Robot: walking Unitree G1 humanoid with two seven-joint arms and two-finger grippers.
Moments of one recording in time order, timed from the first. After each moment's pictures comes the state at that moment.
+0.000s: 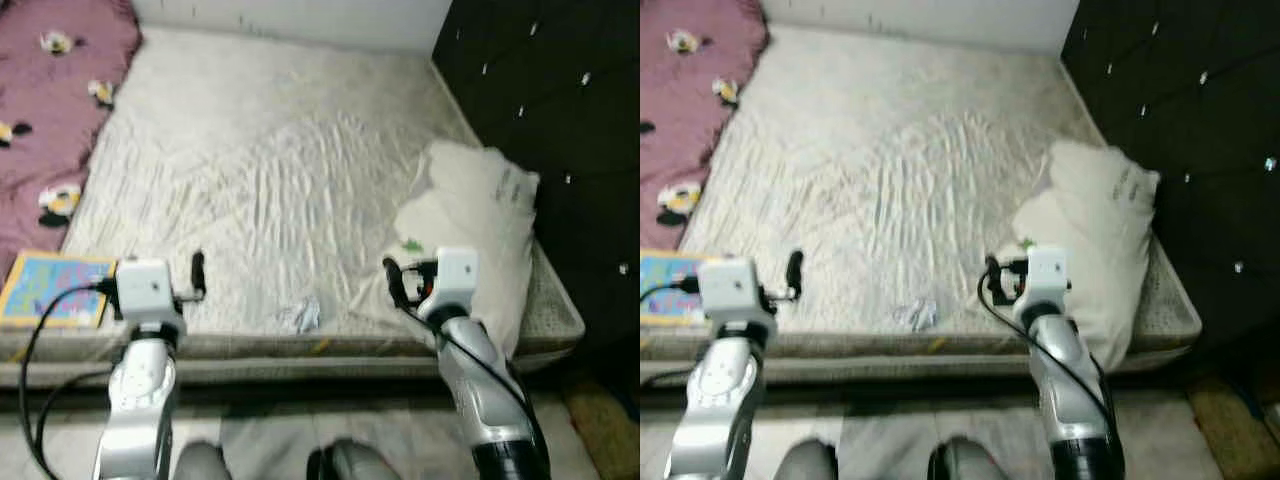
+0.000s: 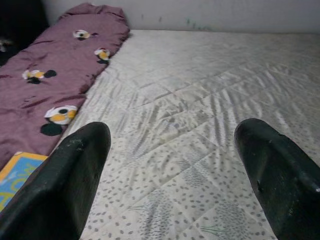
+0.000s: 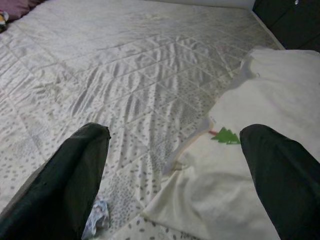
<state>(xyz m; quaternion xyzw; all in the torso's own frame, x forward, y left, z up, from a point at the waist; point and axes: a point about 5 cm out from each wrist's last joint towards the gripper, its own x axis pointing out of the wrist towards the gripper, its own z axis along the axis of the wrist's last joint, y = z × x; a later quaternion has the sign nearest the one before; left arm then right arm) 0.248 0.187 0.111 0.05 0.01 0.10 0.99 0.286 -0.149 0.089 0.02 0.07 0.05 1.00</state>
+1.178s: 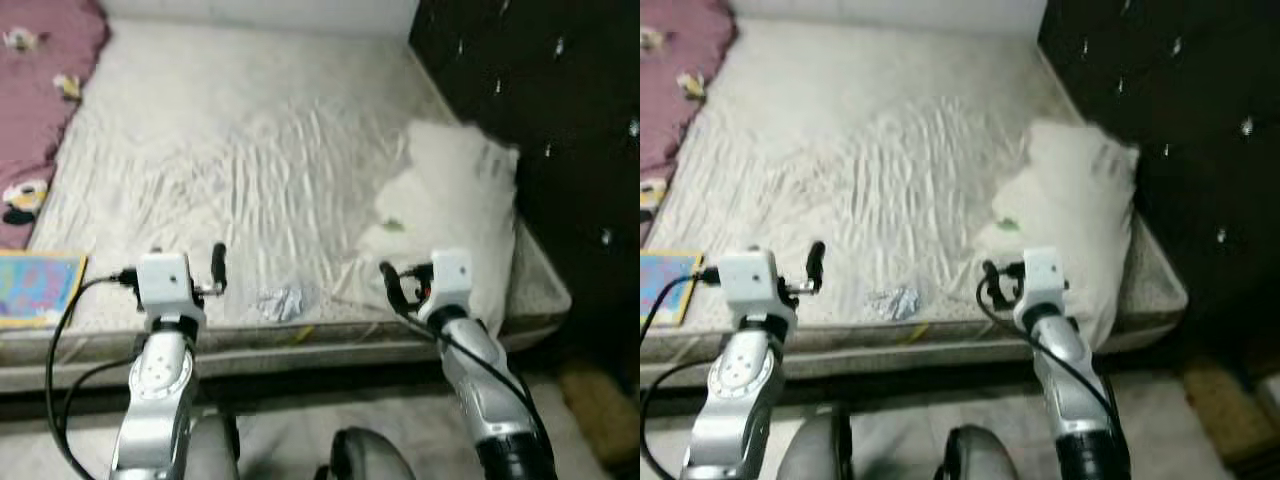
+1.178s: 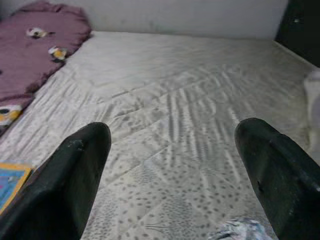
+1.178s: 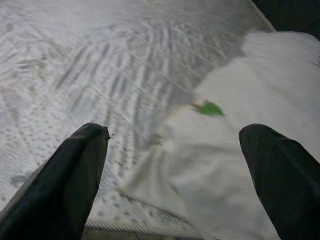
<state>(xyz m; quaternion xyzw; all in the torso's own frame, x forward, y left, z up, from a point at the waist) 0.255 0.171 0.113 0.02 -0.01 0.06 1.00 0.291 -0.144 0.083 0.00 0.08 0.09 0.99</state>
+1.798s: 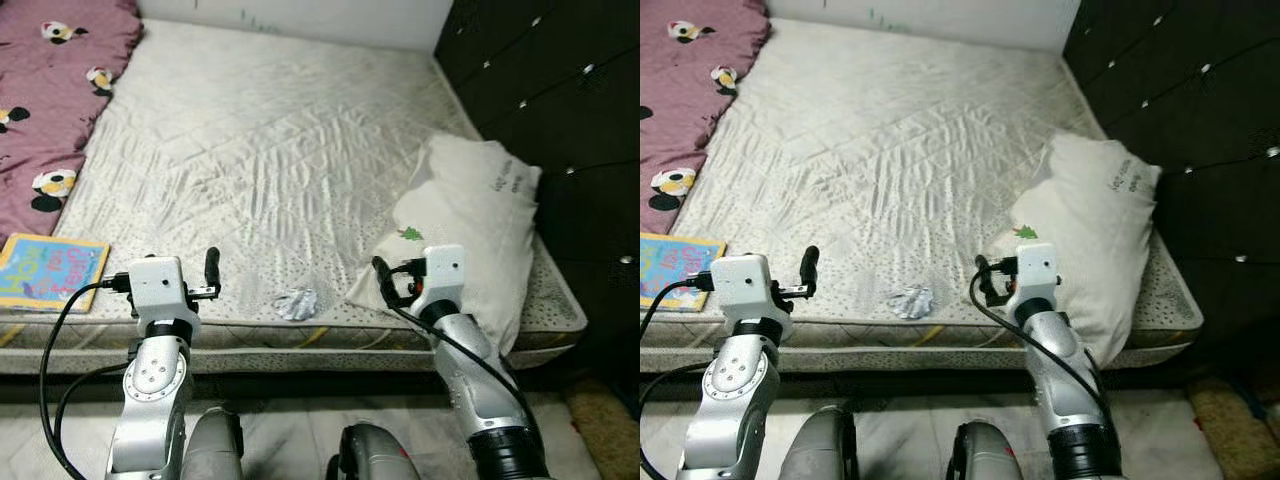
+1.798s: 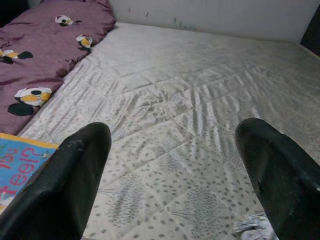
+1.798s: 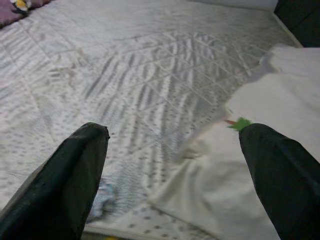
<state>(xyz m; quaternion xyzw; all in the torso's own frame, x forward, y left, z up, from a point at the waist) 0.253 0.175 0.108 0.01 0.01 0.07 1.00 0.294 -0.136 0.087 0.01 0.07 0.10 0.99</state>
